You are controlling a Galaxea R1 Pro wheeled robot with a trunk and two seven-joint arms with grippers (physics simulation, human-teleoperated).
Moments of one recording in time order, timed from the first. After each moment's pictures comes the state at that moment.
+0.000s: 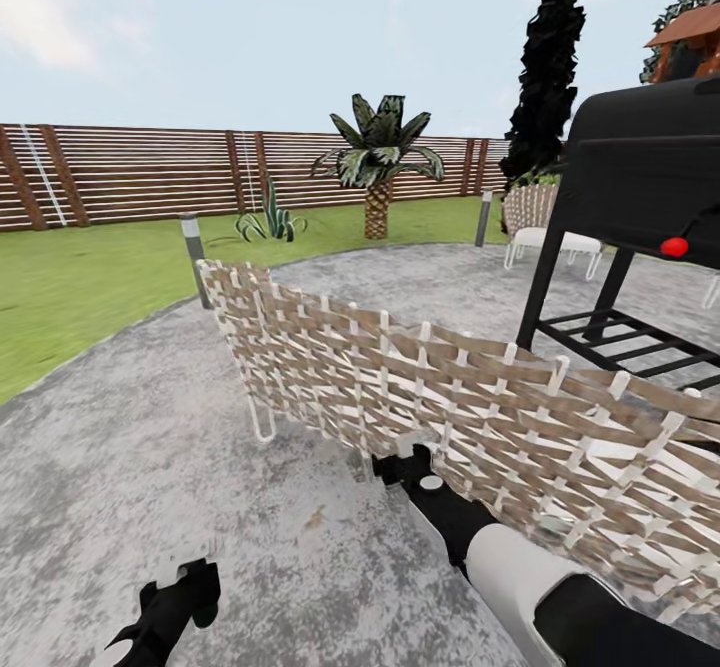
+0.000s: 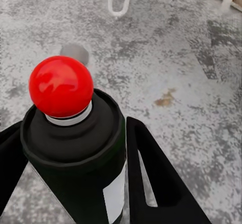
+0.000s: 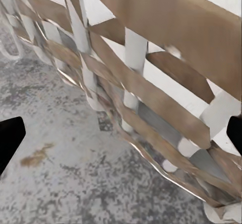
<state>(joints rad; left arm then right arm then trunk) 0.05 0.13 -0.13 -1.54 0.44 0.36 0.34 -0.85 0.17 0.46 -0.24 -0.19 -0.07 -0.09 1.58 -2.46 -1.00</state>
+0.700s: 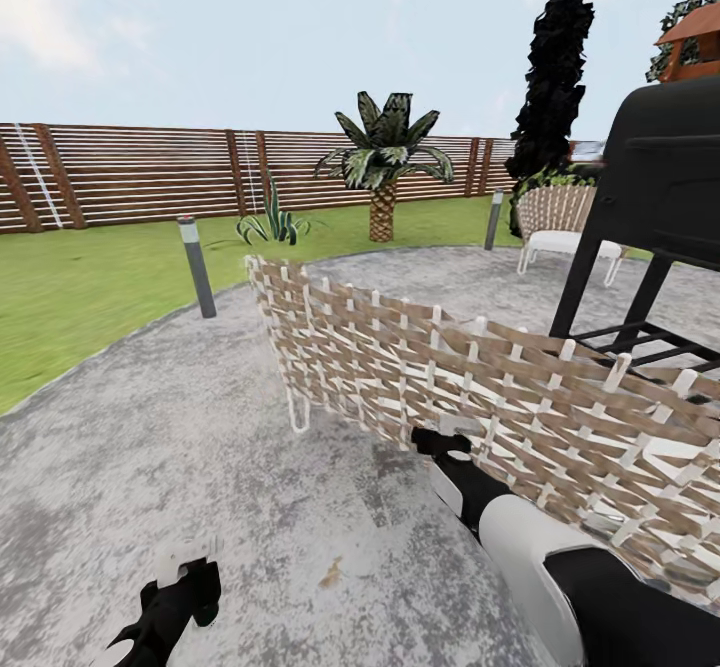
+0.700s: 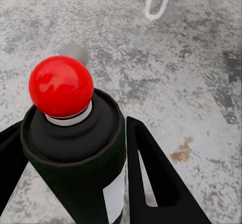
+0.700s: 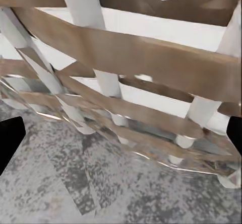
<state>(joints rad) 0.05 0.13 -0.14 -1.54 0.44 0.36 0.34 -0.93 0.14 0.10 -0.18 -0.21 -0.08 -0.26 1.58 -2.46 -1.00</state>
